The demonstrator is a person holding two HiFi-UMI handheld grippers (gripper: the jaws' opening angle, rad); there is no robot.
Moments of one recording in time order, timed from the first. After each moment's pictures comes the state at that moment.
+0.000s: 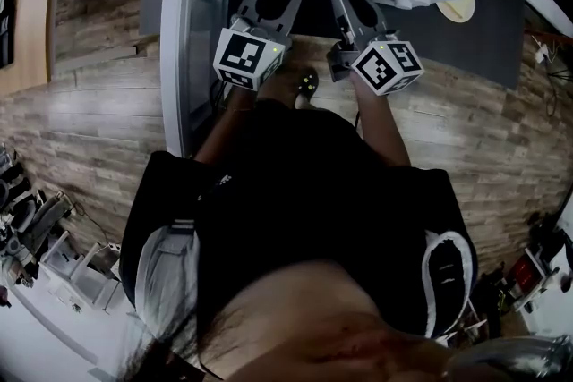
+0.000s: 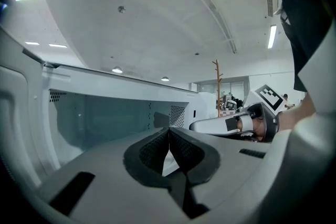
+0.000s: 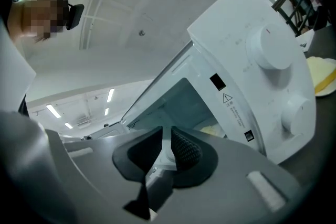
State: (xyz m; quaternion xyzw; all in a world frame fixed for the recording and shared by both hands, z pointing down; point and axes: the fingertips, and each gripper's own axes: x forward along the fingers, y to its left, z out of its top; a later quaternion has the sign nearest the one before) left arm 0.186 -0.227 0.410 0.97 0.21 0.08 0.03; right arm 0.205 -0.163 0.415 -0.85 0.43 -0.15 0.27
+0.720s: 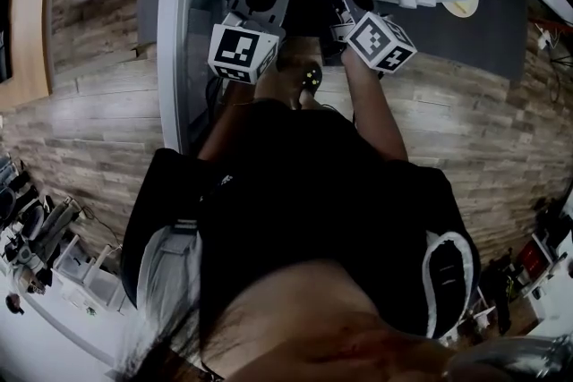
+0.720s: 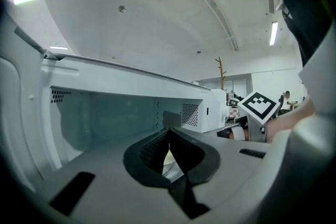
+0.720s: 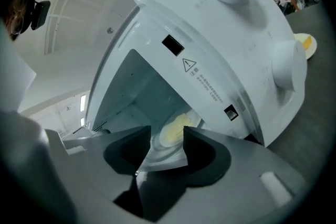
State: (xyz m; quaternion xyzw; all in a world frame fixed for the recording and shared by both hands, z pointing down) left arm 0.208 -0.252 0.416 0.98 0.19 0.08 0.02; right arm 0.247 -0.166 0.476 -0.86 0.31 -0.24 0.33
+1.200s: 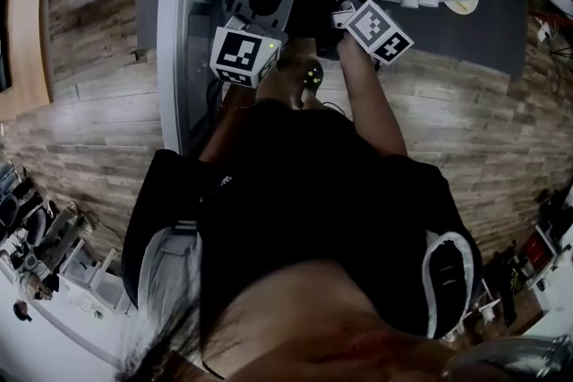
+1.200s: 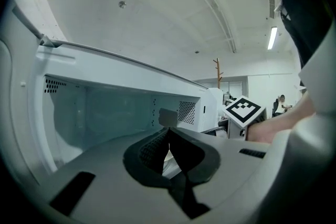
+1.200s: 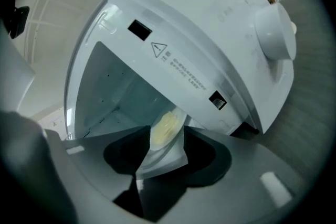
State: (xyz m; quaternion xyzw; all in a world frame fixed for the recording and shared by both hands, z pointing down) left arm 0.208 -0.246 0.425 0.97 0.22 0.10 0.03; right arm 0.265 -0.161 0.502 -0.86 0.23 -0.27 0.37
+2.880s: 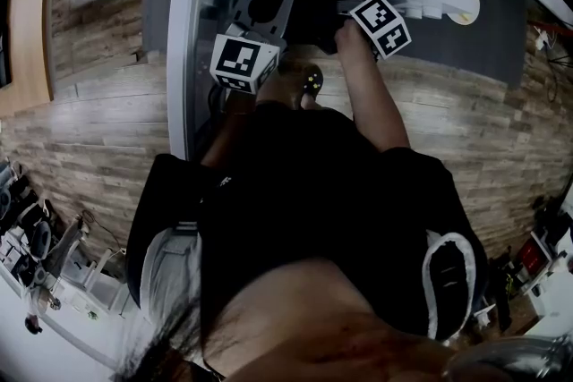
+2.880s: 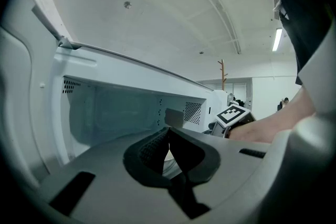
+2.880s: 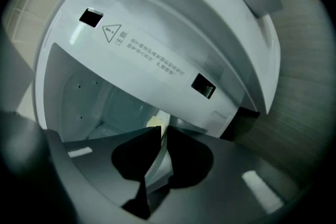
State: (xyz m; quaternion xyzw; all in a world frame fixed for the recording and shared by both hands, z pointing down) left arm 0.206 -0.264 0.422 0.97 0.21 0.10 0.05; right arm 0.290 -0.159 0.527 -0.83 0.13 -0.30 0.45
